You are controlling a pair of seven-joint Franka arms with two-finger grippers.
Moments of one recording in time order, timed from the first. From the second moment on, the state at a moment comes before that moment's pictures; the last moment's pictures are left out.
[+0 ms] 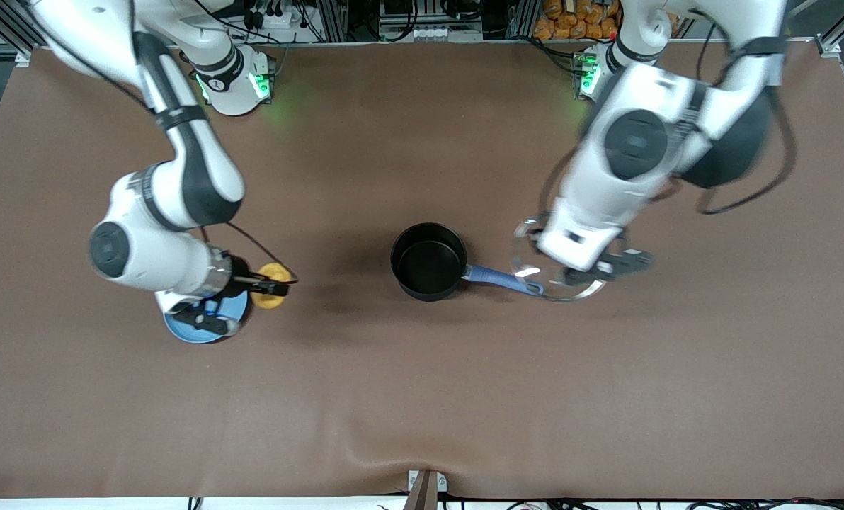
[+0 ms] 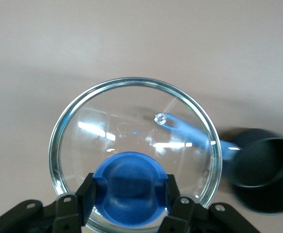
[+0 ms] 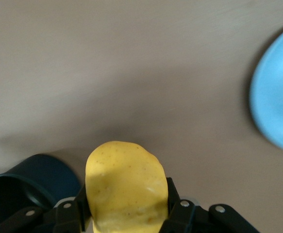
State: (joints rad) left arm -0.32 0.34 -0.08 -1.47 0.06 1.70 -0.54; right arm 0.30 0.44 0.02 -1.66 0.31 2.06 0.46
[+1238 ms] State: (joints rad) left arm 0.05 0.39 -0.09 -2.12 0.04 2.47 -0.07; right arm 0.81 0.66 -0.01 -1.67 0.21 2.57 0.77
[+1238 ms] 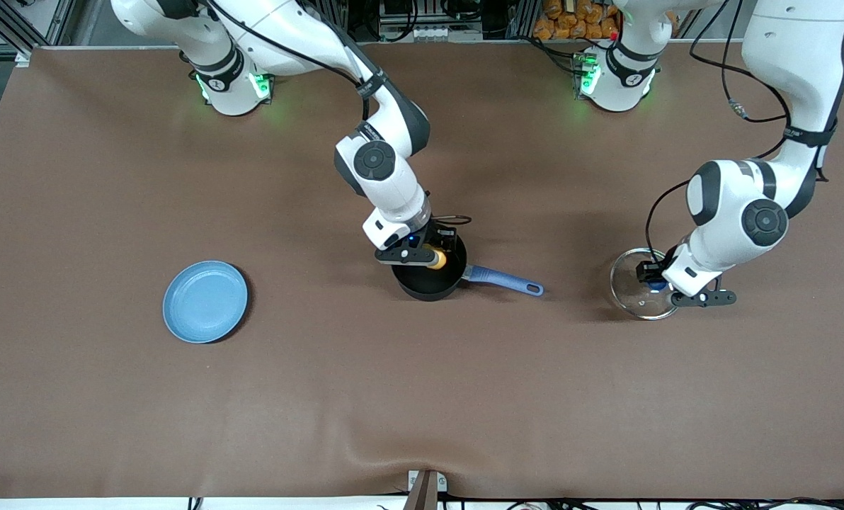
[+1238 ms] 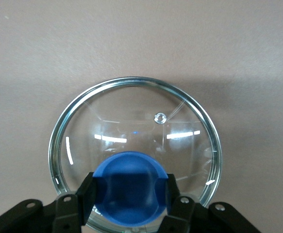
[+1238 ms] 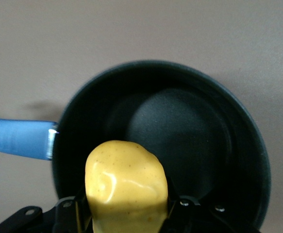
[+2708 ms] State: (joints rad) left arm 0.05 0.11 -0.14 -1.48 0.04 1.61 -0.09; right arm 0.79 0.79 -0.04 -1.45 0.16 2.36 0.77
